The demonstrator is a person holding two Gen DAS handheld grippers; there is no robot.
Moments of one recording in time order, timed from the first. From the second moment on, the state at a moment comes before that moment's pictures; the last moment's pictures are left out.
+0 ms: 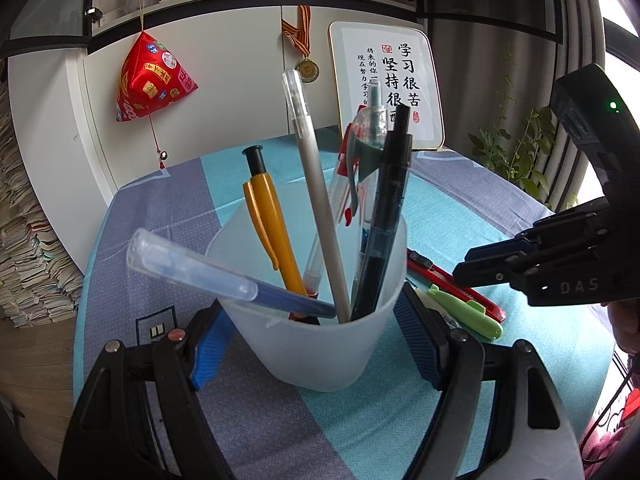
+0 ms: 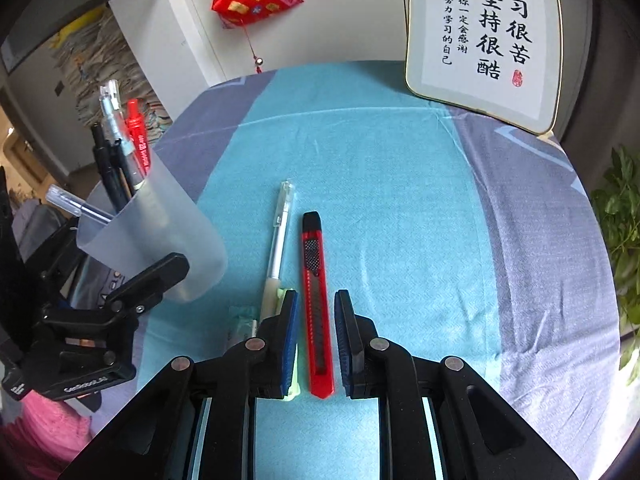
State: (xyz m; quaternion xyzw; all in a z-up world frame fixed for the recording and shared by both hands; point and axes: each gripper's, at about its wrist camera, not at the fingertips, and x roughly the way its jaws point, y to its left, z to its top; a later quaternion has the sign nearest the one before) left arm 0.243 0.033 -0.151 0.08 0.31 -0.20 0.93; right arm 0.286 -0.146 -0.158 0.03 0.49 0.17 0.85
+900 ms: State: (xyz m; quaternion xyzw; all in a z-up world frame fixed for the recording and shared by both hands) left arm 0.247 0.035 -0.153 0.08 0.32 -0.20 0.92; right arm 0.320 -0.118 -0.172 0.00 0.49 0.13 0.86
